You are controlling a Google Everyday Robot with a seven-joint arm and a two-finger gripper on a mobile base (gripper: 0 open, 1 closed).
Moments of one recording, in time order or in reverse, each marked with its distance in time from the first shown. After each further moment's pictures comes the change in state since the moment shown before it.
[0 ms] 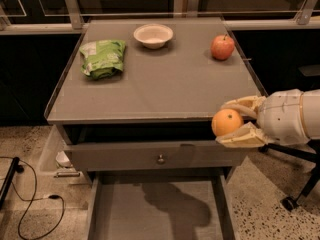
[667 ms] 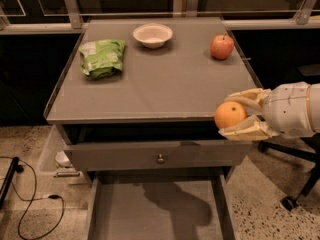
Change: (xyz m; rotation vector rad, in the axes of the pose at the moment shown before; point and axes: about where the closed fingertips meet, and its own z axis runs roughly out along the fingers) arm -0.005 -0.013 -0.010 0.031 -0.013 -0.002
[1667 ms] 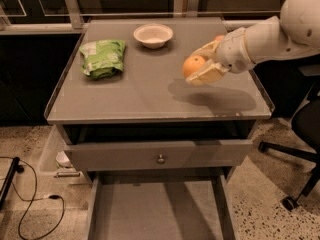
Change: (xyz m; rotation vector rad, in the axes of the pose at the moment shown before) arm -0.045 -0.131 0.110 -0.106 -0.039 0.007
